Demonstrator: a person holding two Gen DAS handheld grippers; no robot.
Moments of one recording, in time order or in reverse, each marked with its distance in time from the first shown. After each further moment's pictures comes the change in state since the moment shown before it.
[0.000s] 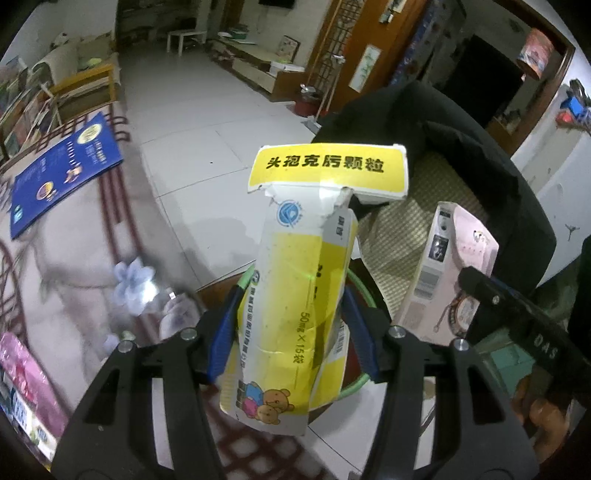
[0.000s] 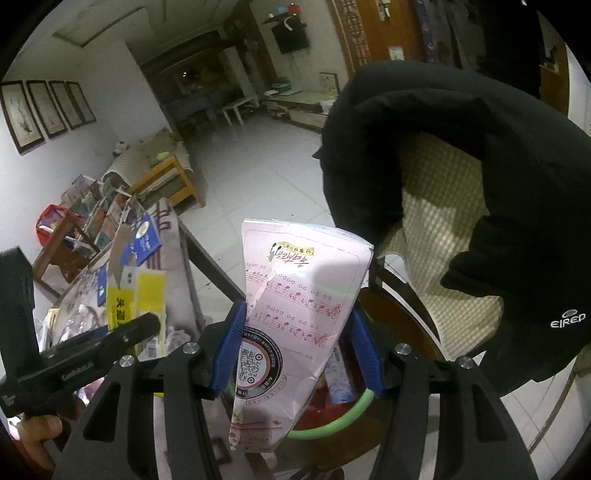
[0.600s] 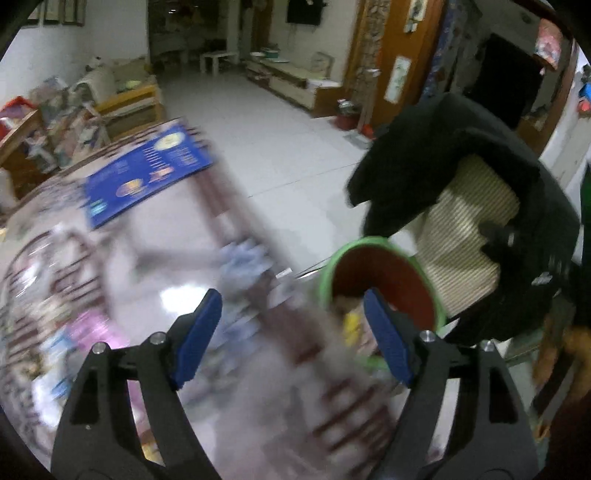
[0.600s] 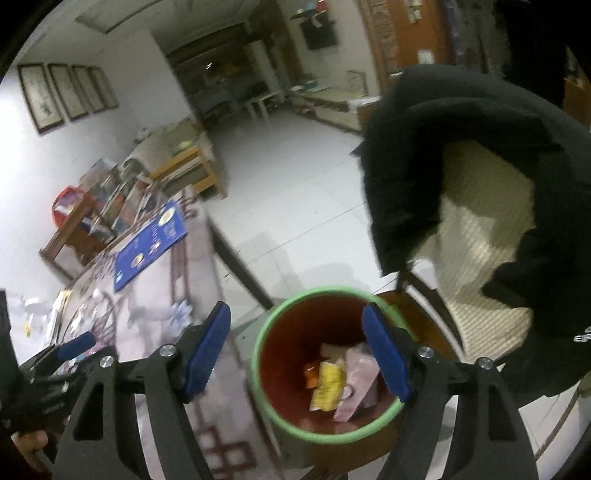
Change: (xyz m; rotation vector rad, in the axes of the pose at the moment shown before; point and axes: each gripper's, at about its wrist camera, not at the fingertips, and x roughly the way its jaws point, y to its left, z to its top) left arm -0.087 0.070 -0.056 0.010 -0.060 0.229; right arm 0.016 0.048 0.001 -0.087 0.035 0.093
